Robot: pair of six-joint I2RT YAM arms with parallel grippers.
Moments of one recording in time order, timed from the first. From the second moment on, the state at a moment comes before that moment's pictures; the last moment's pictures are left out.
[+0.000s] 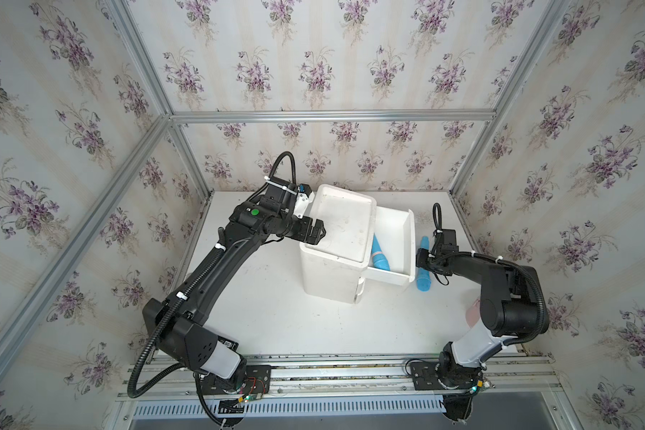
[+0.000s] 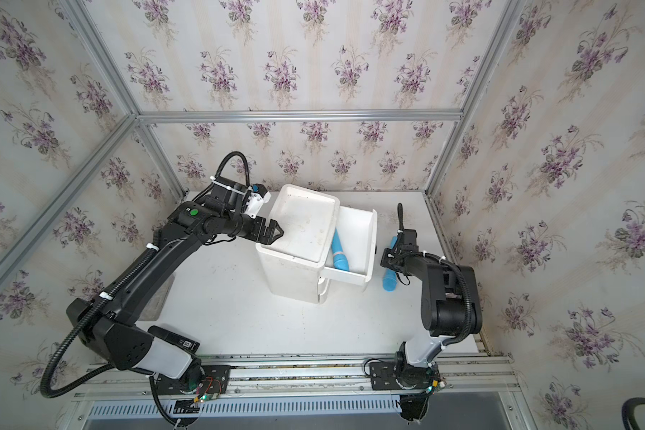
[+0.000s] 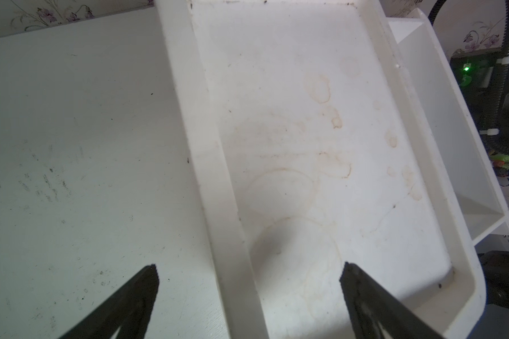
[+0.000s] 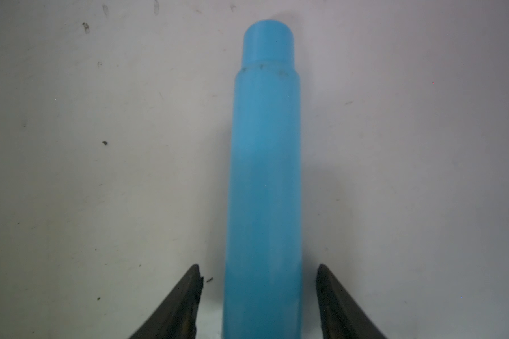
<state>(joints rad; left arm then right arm) -0.45 1.52 1.63 -0.98 0.22 -0.12 -0.06 1.66 0.80 -0.17 -0.04 0.25</state>
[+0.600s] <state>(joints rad) -0.43 1.52 1.61 -0.96 0.26 -0.13 -0.06 1.49 0.85 -0.34 -0.02 0.25</state>
